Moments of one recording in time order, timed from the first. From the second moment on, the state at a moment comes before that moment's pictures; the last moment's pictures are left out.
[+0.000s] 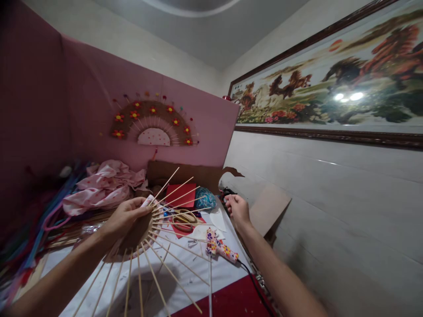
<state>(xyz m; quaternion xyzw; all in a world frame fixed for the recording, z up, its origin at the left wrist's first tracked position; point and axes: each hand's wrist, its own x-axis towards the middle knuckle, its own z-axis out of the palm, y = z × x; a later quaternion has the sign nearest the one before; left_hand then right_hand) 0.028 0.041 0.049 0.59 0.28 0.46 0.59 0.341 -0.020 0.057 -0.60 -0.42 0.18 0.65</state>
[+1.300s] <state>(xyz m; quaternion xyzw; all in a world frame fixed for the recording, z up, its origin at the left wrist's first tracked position) 0.047 -0.005 0.070 0.62 0.29 0.39 0.62 0.236 0.011 0.122 -0.31 -0.93 -0.06 0.17</state>
